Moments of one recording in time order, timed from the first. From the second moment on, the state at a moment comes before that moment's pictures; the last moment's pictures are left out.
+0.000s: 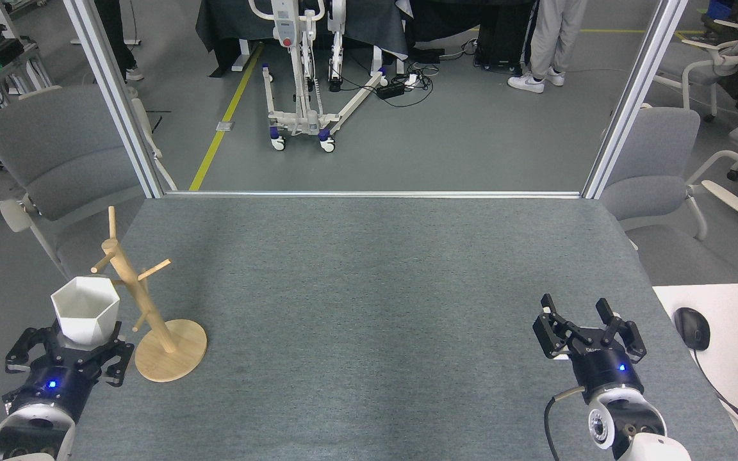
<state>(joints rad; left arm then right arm) -0.17 0.15 0.44 -1.44 -1.89 -0.37 -0.08 -0.21 -0.09 -0.16 -1.29 1.34 -0.19 0.00</state>
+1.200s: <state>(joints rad) -0.17 0.06 0.43 -1.25 -1.88 -0.37 -0.06 -0.16 -0.07 -0.07 -1.47 1.41 -0.20 0.14</state>
